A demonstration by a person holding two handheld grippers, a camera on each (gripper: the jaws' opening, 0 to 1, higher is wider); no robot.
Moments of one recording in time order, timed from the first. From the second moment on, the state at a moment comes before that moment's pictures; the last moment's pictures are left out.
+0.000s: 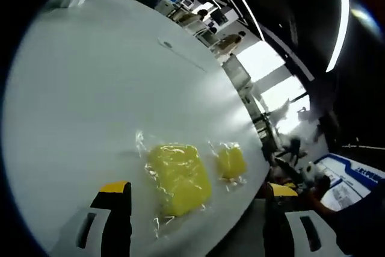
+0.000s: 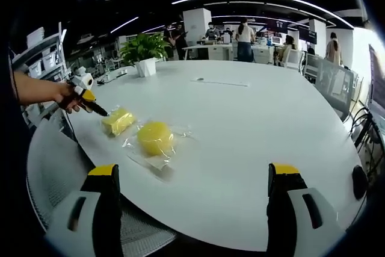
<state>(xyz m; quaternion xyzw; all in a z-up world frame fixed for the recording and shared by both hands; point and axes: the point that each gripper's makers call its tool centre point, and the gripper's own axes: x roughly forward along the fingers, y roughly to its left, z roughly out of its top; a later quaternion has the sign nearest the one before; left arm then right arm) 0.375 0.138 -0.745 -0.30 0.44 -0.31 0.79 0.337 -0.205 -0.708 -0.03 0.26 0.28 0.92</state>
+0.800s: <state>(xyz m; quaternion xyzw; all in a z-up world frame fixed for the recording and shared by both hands) 0.387 0.127 -0.781 -0.33 0.50 -0.26 0.76 0.338 -0.206 -0.710 -0.02 0.27 0.28 0.92</state>
